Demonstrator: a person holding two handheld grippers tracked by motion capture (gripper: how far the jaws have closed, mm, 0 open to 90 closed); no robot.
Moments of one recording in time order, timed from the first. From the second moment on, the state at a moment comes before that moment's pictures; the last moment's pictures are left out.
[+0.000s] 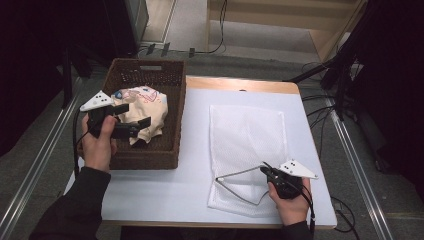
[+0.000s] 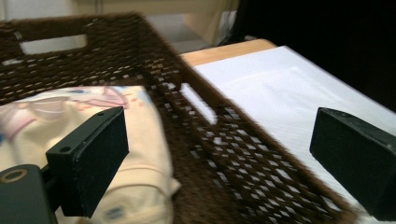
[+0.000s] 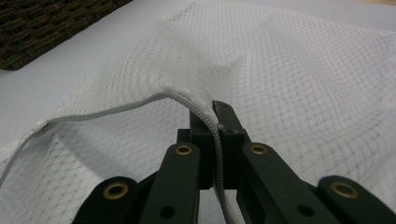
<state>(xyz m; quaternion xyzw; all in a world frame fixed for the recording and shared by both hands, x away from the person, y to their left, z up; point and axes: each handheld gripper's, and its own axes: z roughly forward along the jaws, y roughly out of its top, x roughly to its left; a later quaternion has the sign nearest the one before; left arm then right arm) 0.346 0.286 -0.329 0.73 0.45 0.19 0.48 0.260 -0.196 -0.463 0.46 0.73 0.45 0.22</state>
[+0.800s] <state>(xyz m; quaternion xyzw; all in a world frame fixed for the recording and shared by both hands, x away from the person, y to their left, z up) 0.458 0.304 -0.400 0.71 0.63 0.12 0.28 0.261 -0.193 -0.464 0.45 0.74 0.45 0.22</state>
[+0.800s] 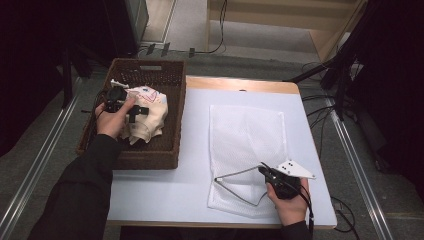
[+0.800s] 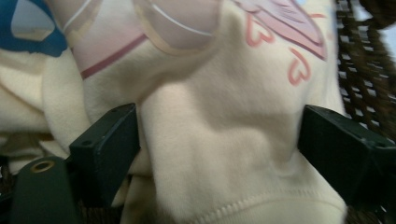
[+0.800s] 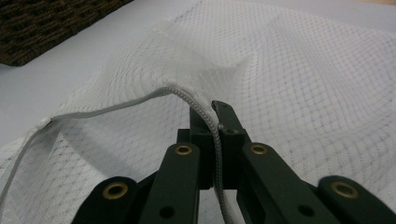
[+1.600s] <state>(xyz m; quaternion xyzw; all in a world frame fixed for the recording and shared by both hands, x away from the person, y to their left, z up) 0.448 0.291 -0.373 0.77 0.52 0.04 0.37 0.262 -0.193 -0.466 0.45 0.74 0.45 0.22</state>
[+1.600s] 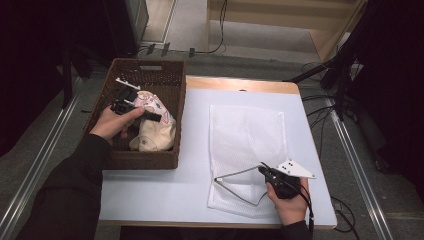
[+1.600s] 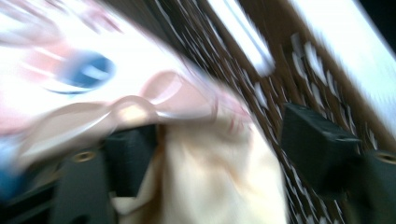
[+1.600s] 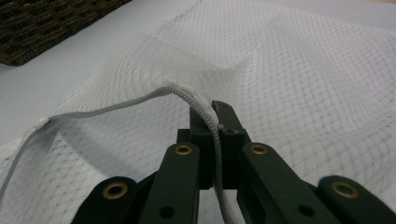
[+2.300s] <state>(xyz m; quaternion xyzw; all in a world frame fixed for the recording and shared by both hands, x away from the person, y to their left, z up) 0.472 0.253 -0.439 0.80 0.56 0.15 0.16 0.263 -0.188 -0.469 0.45 0.74 0.45 0.21</state>
